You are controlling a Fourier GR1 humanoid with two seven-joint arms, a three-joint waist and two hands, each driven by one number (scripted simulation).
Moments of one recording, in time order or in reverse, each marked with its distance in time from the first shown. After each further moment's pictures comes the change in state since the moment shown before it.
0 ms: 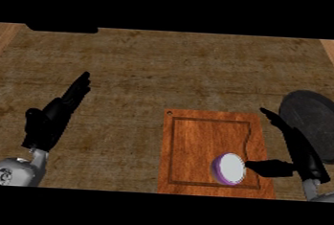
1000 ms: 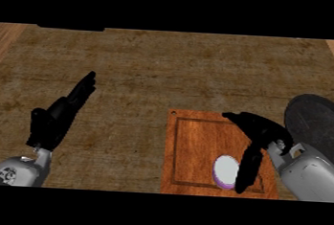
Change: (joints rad) left arm -0.011 -0.026 -0.001 -0.012 -0.024 -0.031 0.017; right arm -0.430 0.002 0.243 -0.069 -0.239 0.609 0.773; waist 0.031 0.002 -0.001
